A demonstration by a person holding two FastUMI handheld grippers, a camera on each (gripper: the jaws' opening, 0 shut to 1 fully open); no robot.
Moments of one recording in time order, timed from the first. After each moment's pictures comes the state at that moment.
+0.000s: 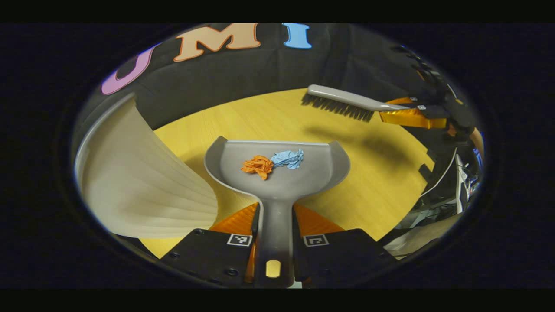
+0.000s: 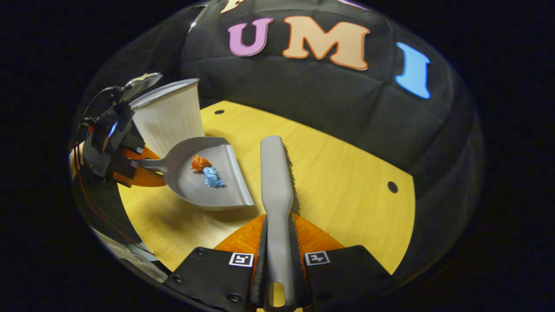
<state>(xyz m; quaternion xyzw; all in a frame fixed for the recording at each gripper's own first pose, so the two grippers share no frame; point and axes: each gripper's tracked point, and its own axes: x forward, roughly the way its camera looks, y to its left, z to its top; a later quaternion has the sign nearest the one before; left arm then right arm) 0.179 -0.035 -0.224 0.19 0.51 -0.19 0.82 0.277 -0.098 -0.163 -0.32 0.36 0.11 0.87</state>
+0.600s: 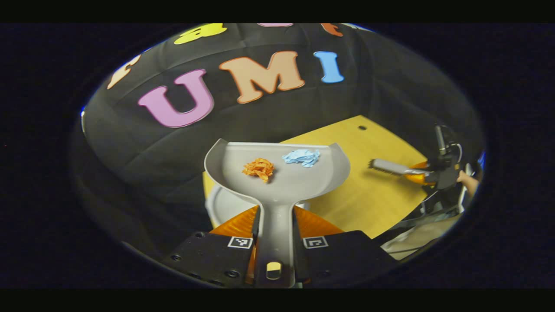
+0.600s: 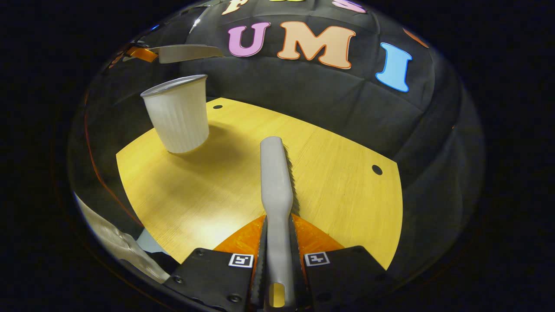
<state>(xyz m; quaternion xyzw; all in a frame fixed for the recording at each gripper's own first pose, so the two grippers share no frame) 0.255 0.056 0.041 0.29 0.47 -0.05 0.83 0.224 -0.095 -0.205 -0.32 0.38 0.12 0.86</state>
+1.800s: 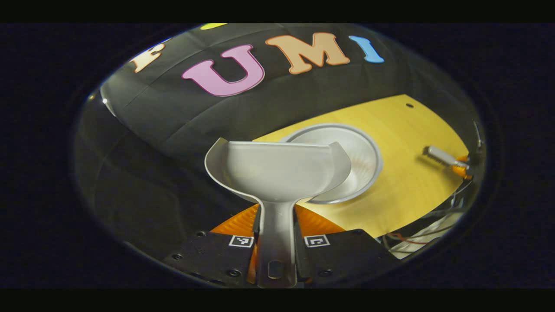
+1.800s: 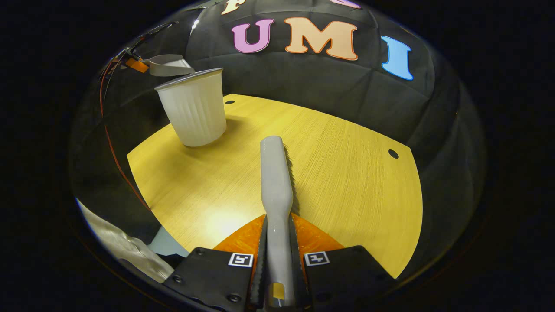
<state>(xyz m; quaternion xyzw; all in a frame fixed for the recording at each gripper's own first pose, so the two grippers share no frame) 0.314 -0.002 0.029 0.28 0.47 0.05 0.83 0.178 -0.084 -0.237 -0.28 0.39 0.12 0.87</state>
